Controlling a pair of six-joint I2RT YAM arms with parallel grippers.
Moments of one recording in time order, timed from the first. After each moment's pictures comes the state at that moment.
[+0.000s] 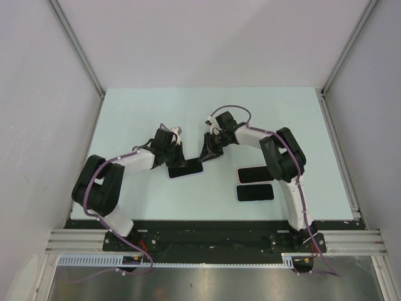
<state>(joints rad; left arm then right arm) -0.40 1.63 0.83 -0.12 0.23 -0.43 0.54 2.24 1.53 -0.29 -0.70 0.51</state>
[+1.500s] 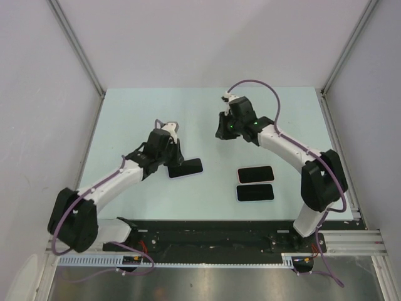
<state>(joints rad) -0.50 1.32 0.80 -0.25 0.03 -0.37 0.59 1.75 1.39 -0.36 -0.12 0.38</state>
